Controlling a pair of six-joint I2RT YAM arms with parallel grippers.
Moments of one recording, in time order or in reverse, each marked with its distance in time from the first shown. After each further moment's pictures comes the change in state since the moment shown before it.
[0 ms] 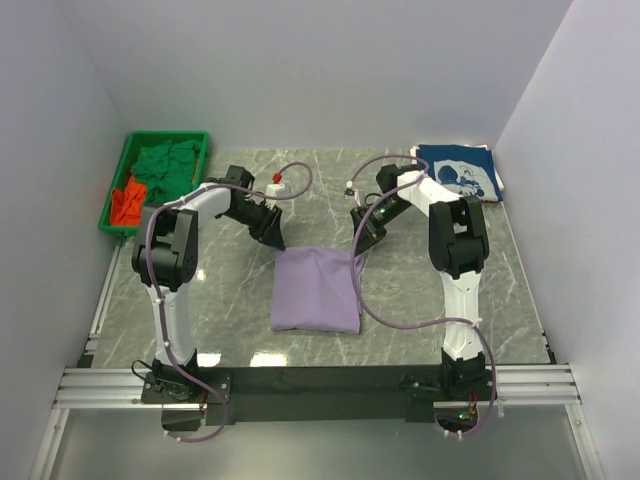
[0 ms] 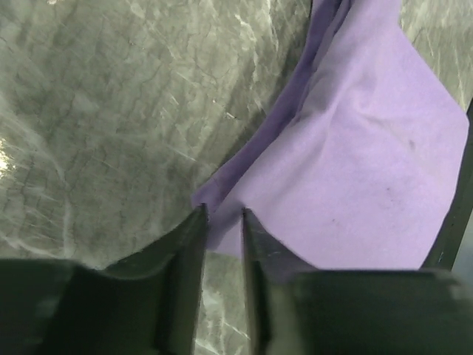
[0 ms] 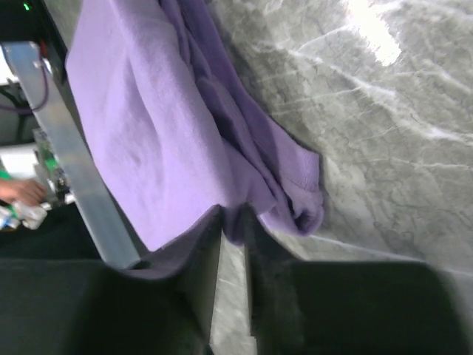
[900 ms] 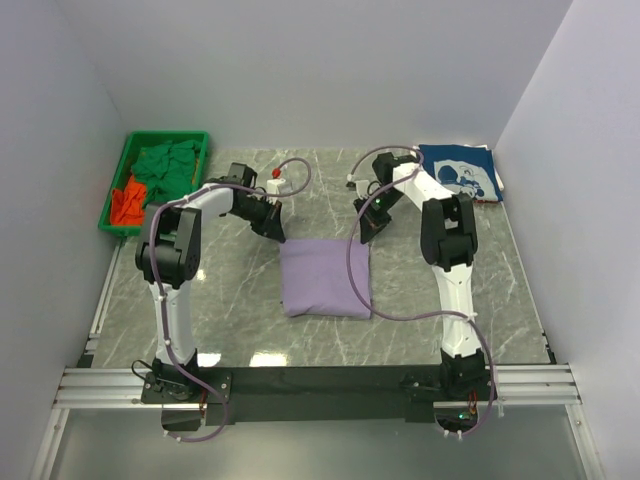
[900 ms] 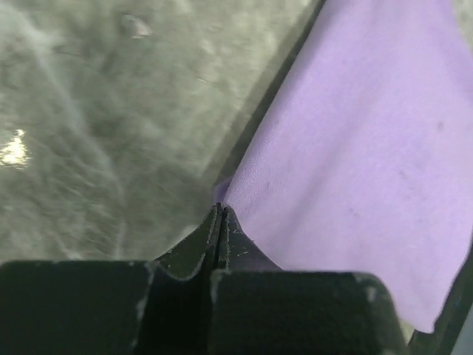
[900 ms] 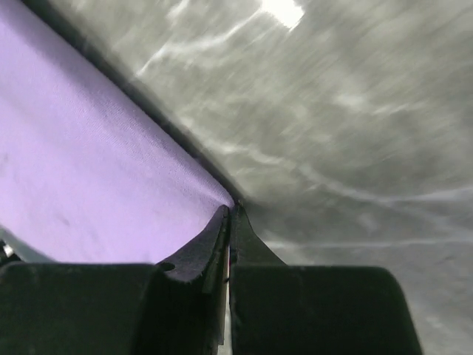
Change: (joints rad) left arm -0.002 0.025 0.013 0.123 -0.069 -0.123; right arm -0.006 0.129 0.216 -0.001 0.327 0.115
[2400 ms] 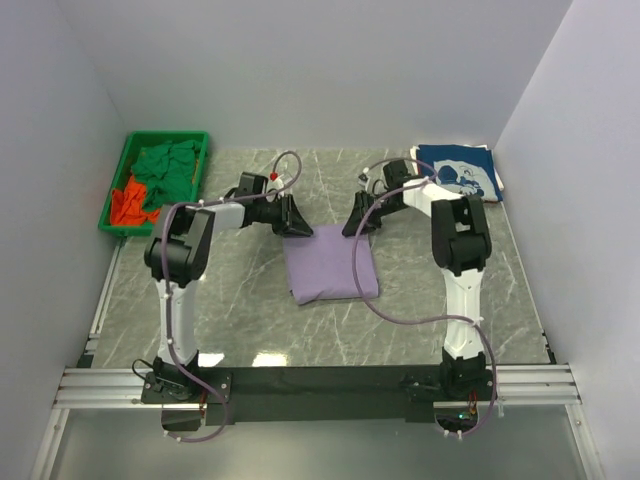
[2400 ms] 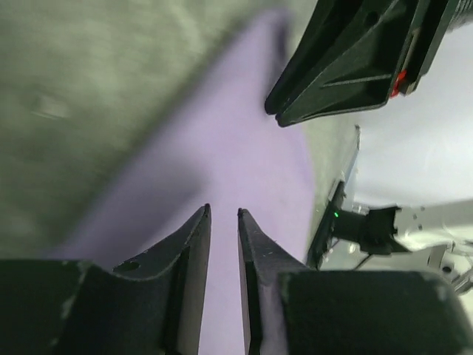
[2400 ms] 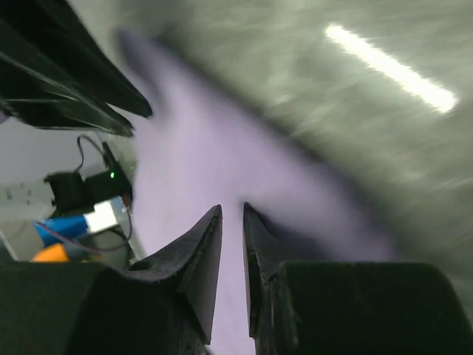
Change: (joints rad) left arm -0.072 0.007 -0.180 0.615 0.132 -0.928; right arm -0.043 -0.145 -0.332 0.535 -0.399 0.541
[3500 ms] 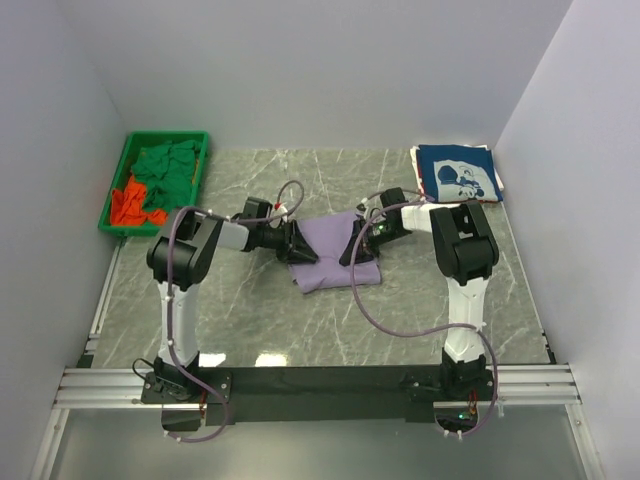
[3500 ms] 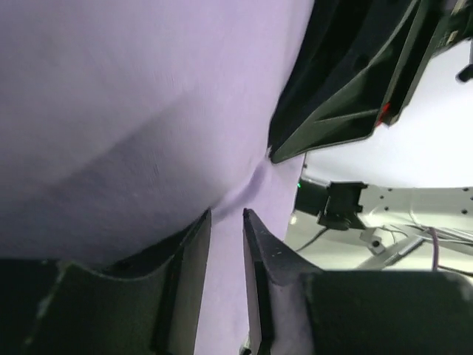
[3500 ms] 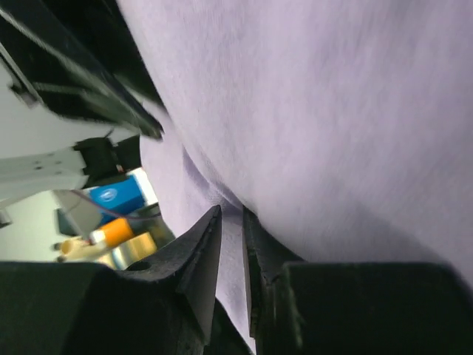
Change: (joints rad) left arm -0.050 0.001 -0.245 0.220 0.047 -0.223; right arm 0.048 -0.101 -0.352 0.179 -0.035 0.146
